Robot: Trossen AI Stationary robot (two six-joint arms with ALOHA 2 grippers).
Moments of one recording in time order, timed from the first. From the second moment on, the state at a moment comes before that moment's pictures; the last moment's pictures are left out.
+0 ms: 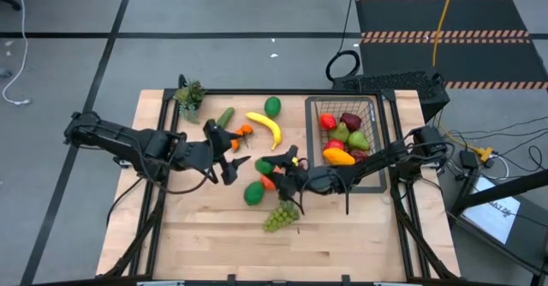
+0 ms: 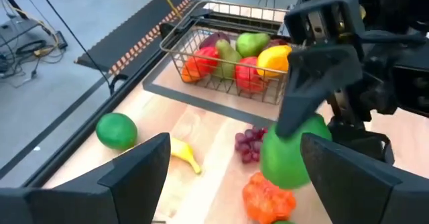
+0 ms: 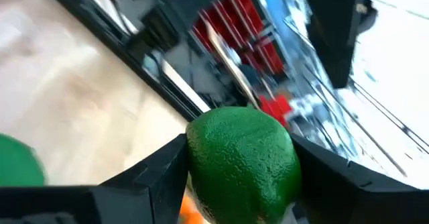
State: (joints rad) left arm -0.27 1.20 1.17 -0.58 -0.60 -0.35; right arm 0.26 1.77 0.94 0.78 0.61 -0.93
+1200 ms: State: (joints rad) left arm -0.29 1.23 1.17 -0.66 -0.60 -0.40; right arm -0.34 0.96 0.45 0.18 0.64 0.01
